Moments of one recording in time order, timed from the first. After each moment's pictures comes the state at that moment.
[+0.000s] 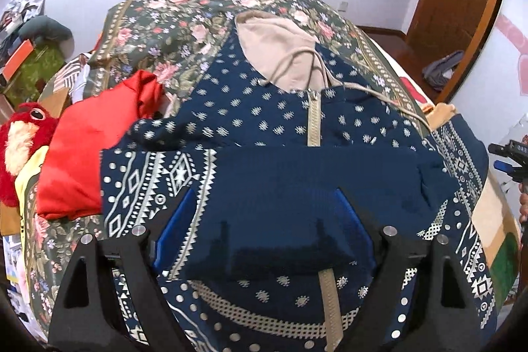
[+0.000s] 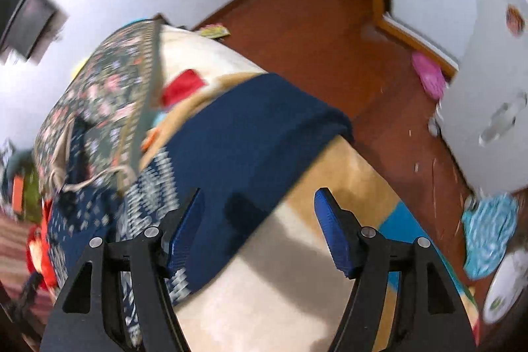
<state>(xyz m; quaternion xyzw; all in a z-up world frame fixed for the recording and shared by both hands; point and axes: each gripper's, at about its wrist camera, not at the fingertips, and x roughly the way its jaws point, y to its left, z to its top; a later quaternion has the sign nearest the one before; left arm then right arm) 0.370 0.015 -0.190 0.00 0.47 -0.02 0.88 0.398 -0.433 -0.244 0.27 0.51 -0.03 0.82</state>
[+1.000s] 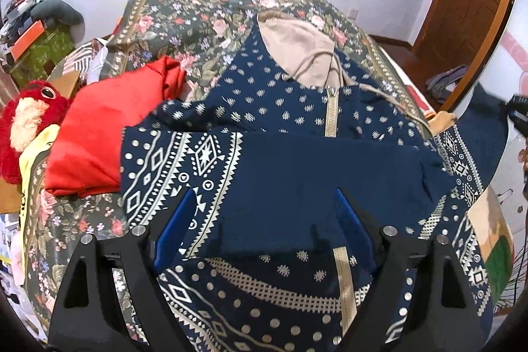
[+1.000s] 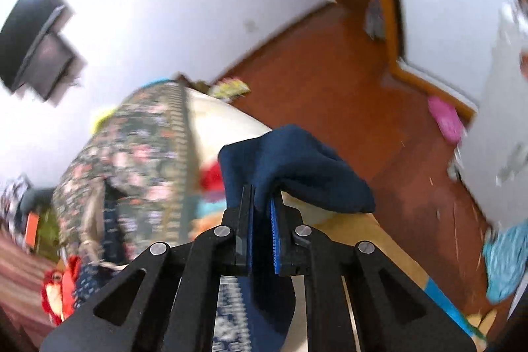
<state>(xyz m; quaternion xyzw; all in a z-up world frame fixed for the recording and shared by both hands) 0.336 0.045 -0.176 -0.04 0.46 0.00 0.89 0.421 -0.387 -0.128 0.25 0.37 0.00 0.89</state>
